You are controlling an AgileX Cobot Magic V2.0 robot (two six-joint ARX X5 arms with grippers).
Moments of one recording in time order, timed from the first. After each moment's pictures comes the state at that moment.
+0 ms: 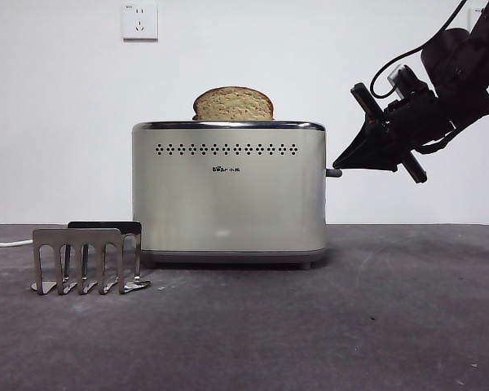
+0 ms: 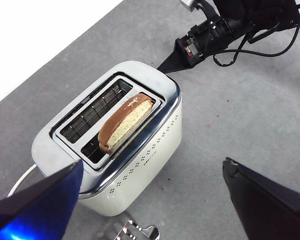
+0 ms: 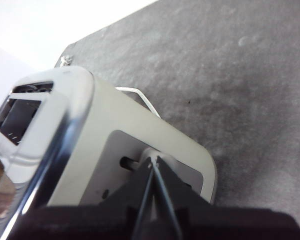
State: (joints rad) left arm -0.53 1.39 1.82 -1.04 0.16 0.29; right arm 0.09 1.92 1.31 0.10 -0.73 0.35
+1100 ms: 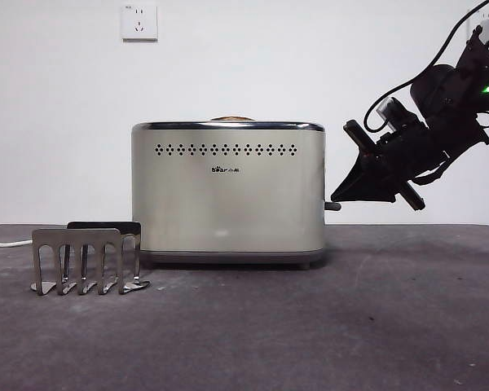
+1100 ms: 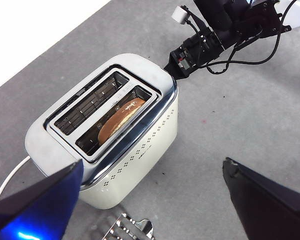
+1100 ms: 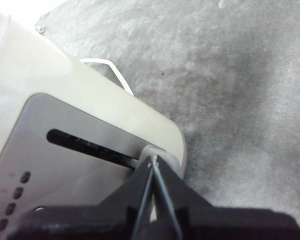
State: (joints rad) left arm -0.53 1.39 1.82 -1.07 0.17 0.27; right arm 0.10 2.03 1.34 0.00 -0.69 0.22
